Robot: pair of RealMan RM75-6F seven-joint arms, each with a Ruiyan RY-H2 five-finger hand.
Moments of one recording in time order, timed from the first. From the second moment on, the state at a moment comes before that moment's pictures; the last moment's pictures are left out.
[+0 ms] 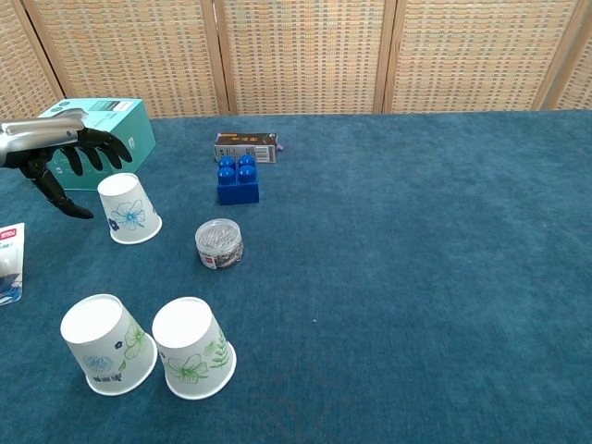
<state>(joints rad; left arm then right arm) -0.73 -1.38 -0.11 -1.25 1.20 0.78 -0.01 -0.09 -1.01 0.07 -1.59 -1.49 1.62 0.12</state>
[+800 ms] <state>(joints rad) -0.76 -1.55 -0.17 -1.12 1.14 0.82 0.07 -0.08 -1.02 0.08 -1.59 -1.47 1.60 0.11</state>
